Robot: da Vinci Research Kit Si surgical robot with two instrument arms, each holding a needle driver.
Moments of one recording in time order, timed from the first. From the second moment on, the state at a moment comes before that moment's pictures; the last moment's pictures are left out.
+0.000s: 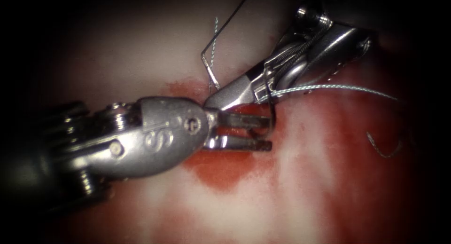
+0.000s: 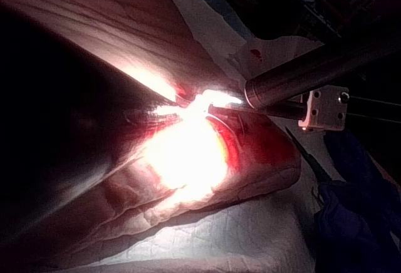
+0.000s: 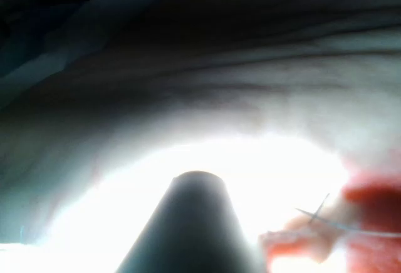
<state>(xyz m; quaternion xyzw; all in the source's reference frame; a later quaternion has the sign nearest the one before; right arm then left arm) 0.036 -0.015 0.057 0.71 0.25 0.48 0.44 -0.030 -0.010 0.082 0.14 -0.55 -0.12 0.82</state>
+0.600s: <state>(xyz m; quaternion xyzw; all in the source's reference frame) 0.035 -0.015 0.056 0.50 0.43 0.38 0.65 -0.030 -0.011 0.083 0.24 -0.59 -0.24 0.73</state>
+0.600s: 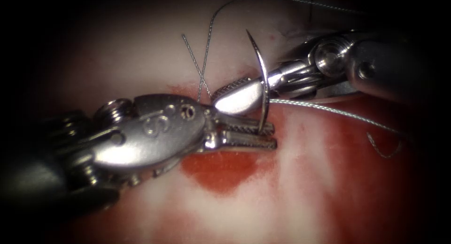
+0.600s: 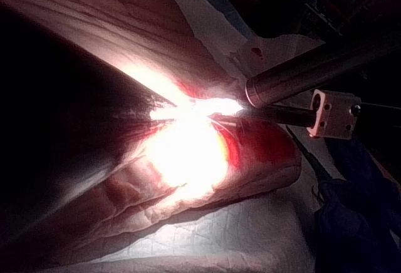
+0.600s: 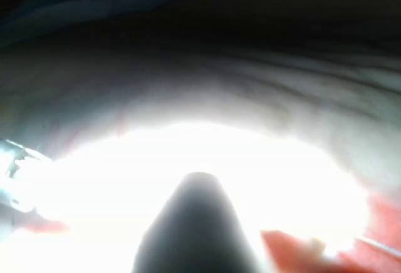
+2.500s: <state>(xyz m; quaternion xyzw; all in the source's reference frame) 0.032 -0.009 0.051 0.32 0.53 0.37 0.69 -0.019 -0.003 0.078 0.46 -0.60 -0.61 0.24</state>
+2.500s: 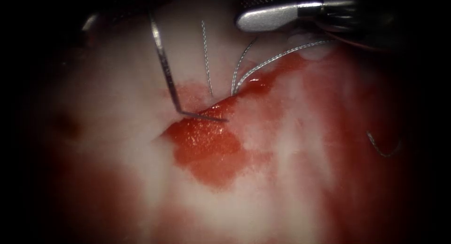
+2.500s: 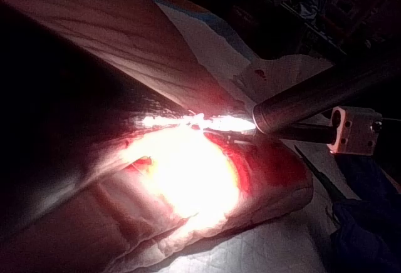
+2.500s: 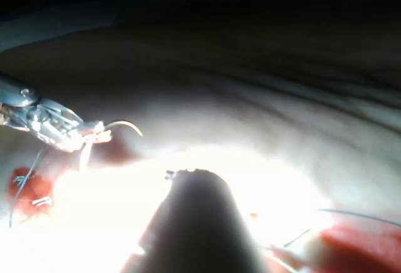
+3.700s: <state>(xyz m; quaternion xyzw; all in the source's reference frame) 0.037 -0.018 0.052 0.59 0.27 0.28 0.70 -0.015 -0.002 0.077 0.46 -0.61 -0.59 0.25</state>
